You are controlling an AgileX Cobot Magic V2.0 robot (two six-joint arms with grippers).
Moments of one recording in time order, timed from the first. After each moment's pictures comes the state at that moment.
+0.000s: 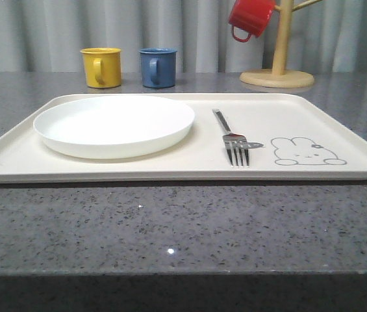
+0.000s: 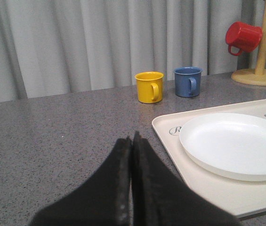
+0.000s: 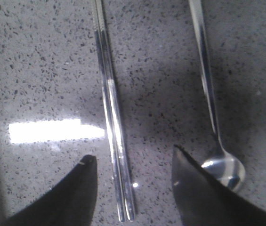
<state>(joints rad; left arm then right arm) -0.15 0.02 -0.31 -0.06 0.37 0.18 -0.13 1.59 -1.38 0.09 1.15 -0.01</state>
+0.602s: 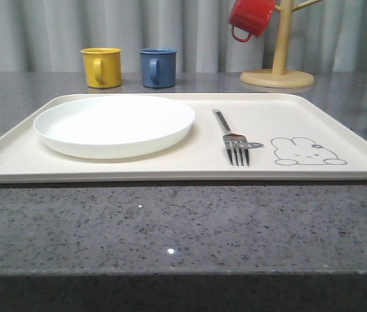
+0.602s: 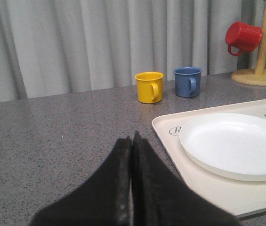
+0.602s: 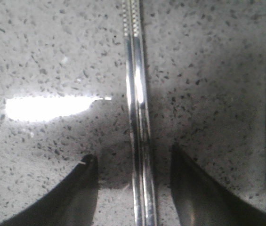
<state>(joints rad) -0.15 0.02 -0.31 -0.06 0.37 0.18 -0.08 1.74 -1.36 0.10 1.08 -0.02</state>
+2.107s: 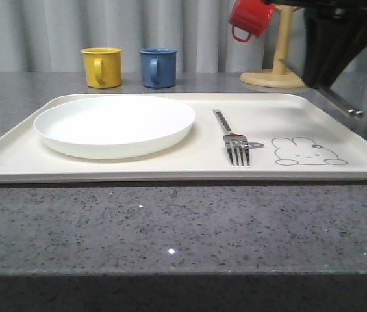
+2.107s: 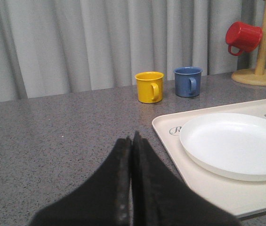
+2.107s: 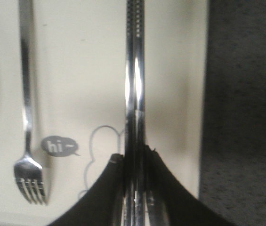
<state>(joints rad) -0.15 0.02 -0.31 -0.06 0.37 0.18 0.32 1.67 -1.49 0.09 1.14 0.32</state>
